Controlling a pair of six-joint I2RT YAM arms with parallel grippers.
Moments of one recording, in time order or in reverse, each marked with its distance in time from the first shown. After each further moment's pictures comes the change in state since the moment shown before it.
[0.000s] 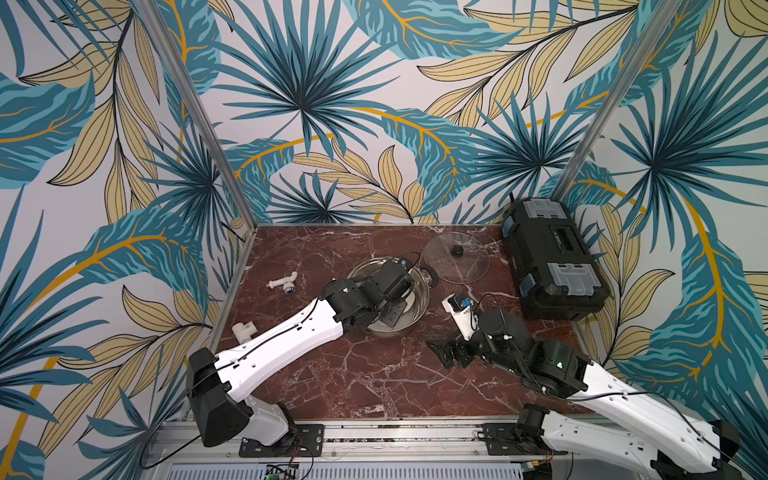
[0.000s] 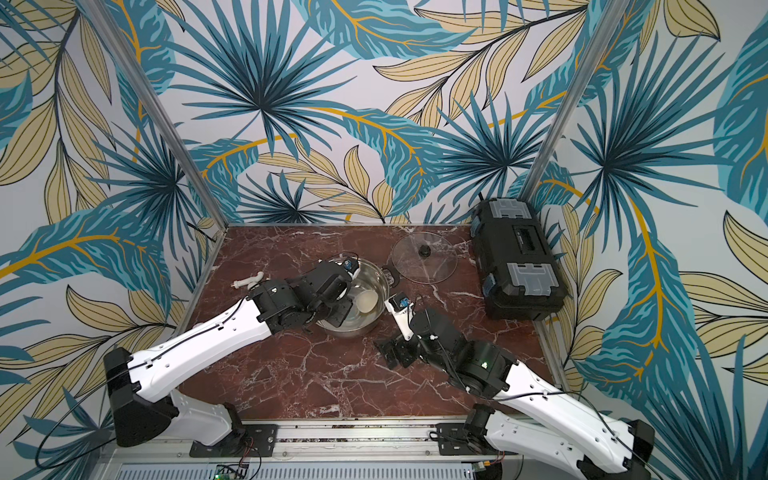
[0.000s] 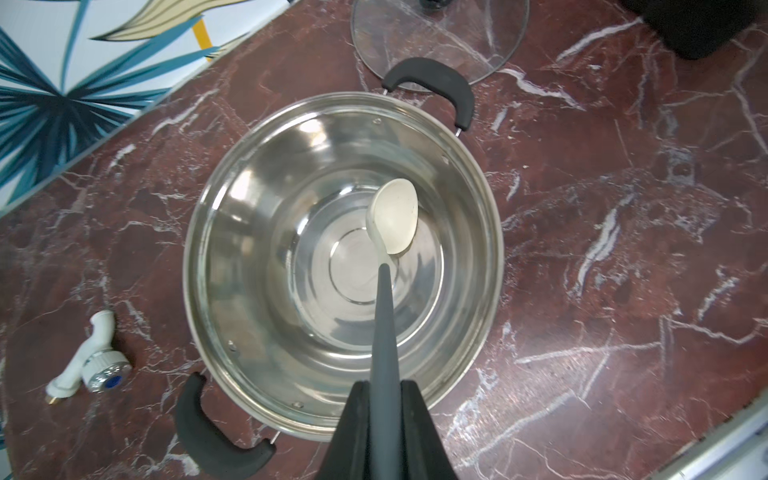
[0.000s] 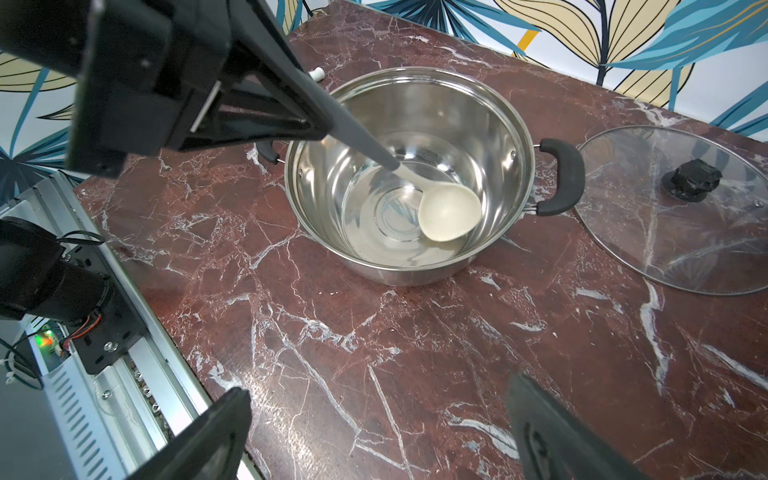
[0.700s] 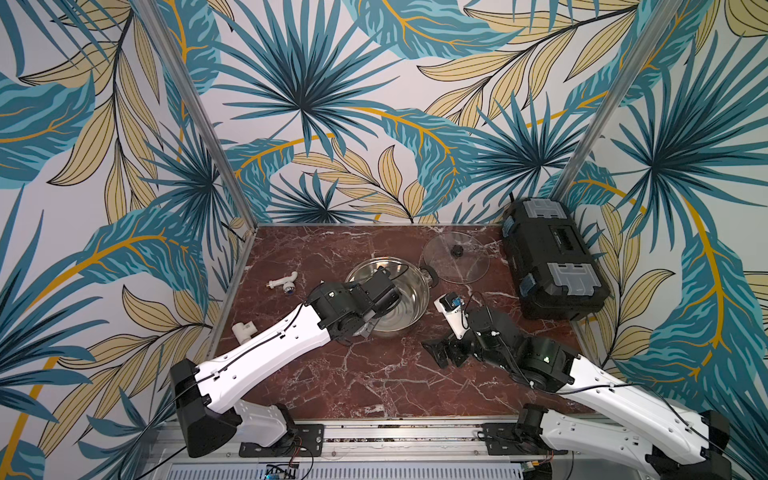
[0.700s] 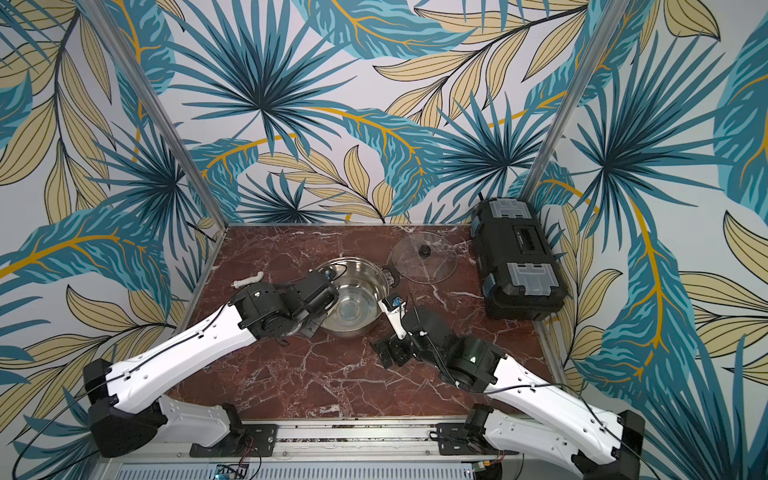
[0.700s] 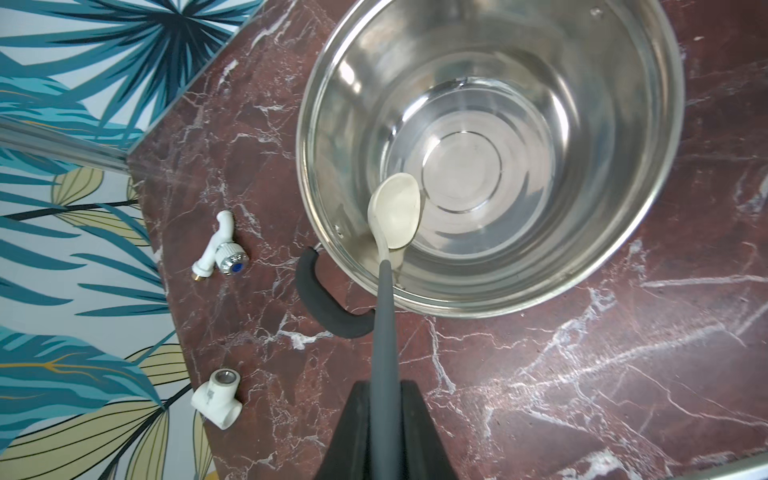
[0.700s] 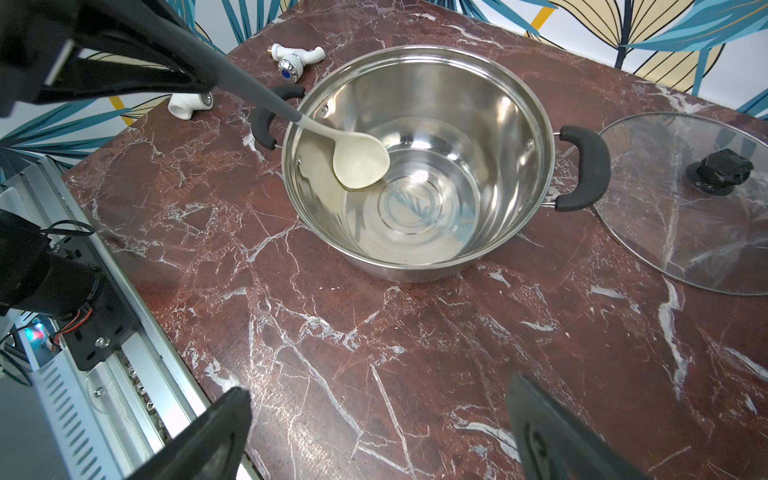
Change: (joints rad) left arm 0.002 -0.061 0.000 -0.283 -0.240 -0.037; right arm 0.000 0.064 0.000 0.027 -0.016 0.000
